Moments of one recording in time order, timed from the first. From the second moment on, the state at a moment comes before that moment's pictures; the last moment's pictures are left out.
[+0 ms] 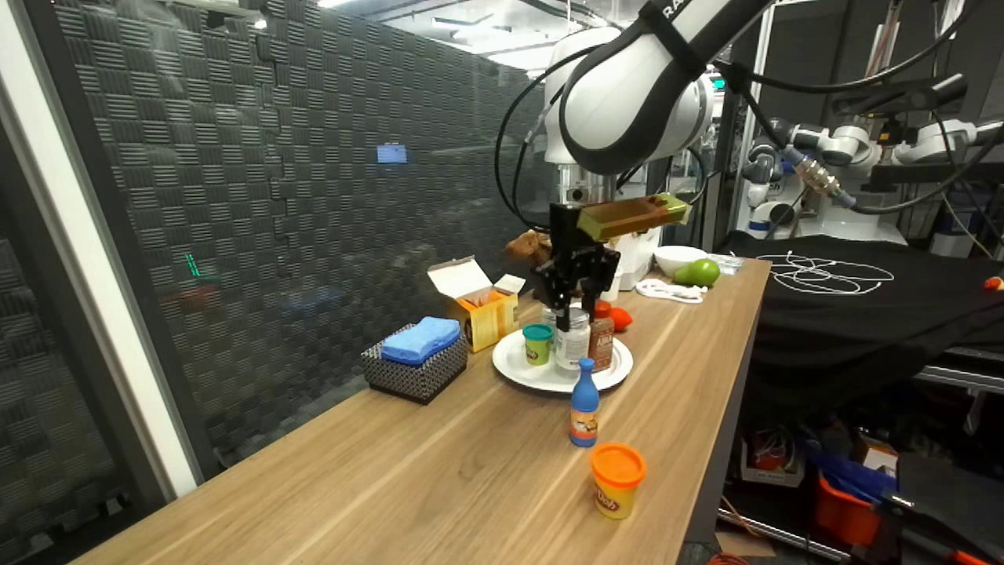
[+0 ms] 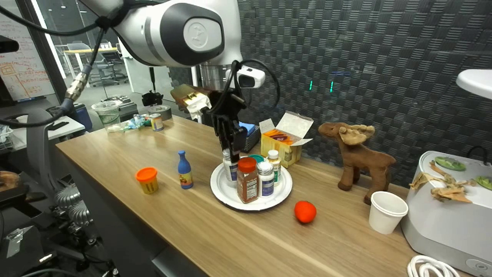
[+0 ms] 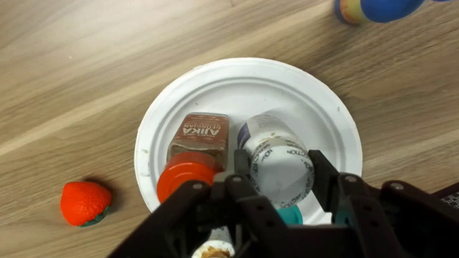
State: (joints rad) arm 0.01 0.27 -0.03 -2.06 -0.08 2.36 0.29
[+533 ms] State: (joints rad) arm 0.00 0.35 -0.04 -1.98 -0.06 2.36 0.26
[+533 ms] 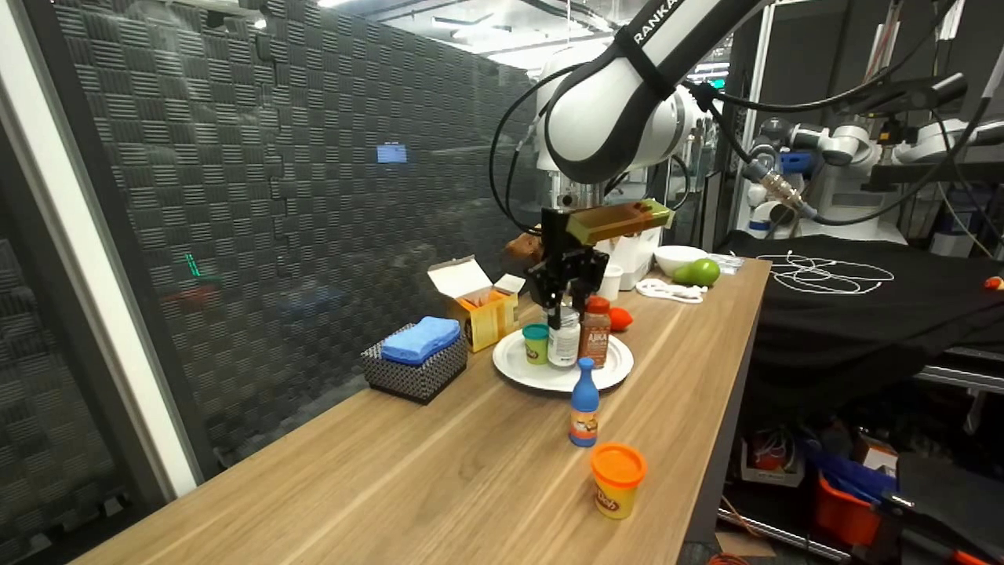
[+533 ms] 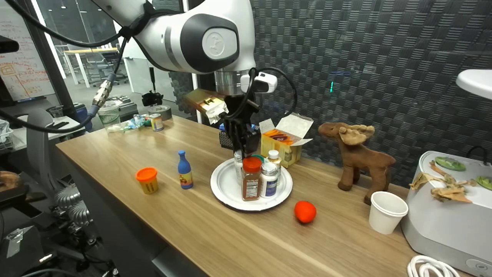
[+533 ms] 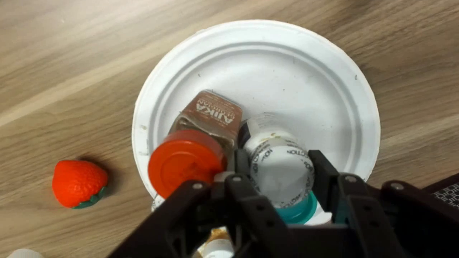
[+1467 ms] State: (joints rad) arm 0.00 0.41 -0.06 -1.92 -0.08 2.37 0.22
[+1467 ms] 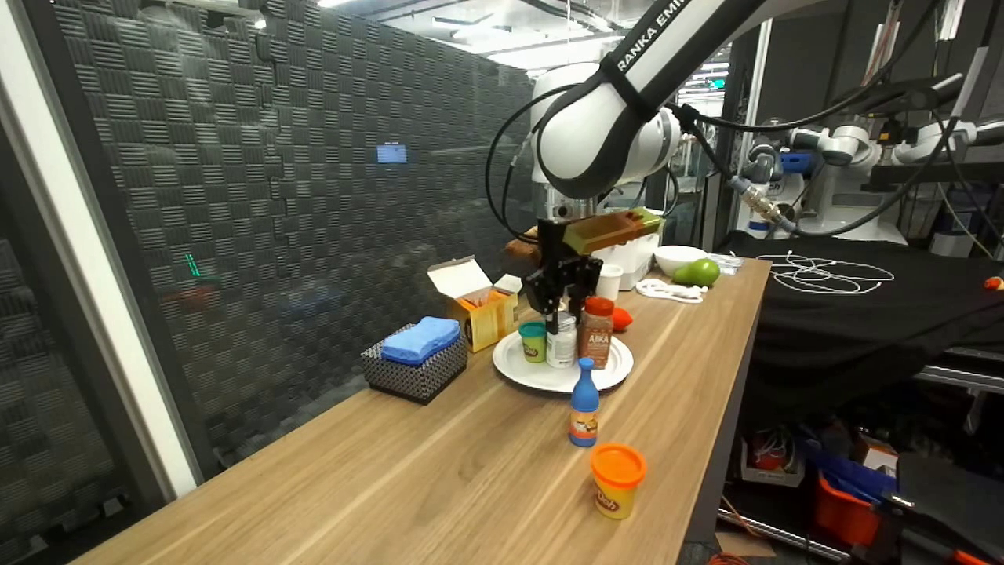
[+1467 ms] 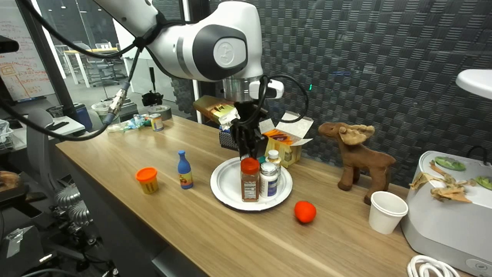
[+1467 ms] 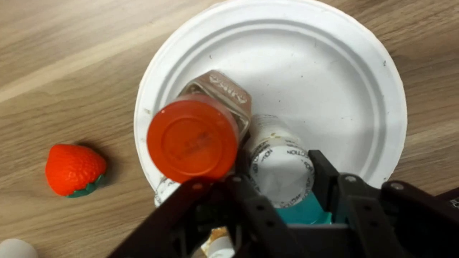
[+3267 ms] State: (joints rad) arm 0.14 0.05 0.01 -2.21 -0.13 2.35 0.38
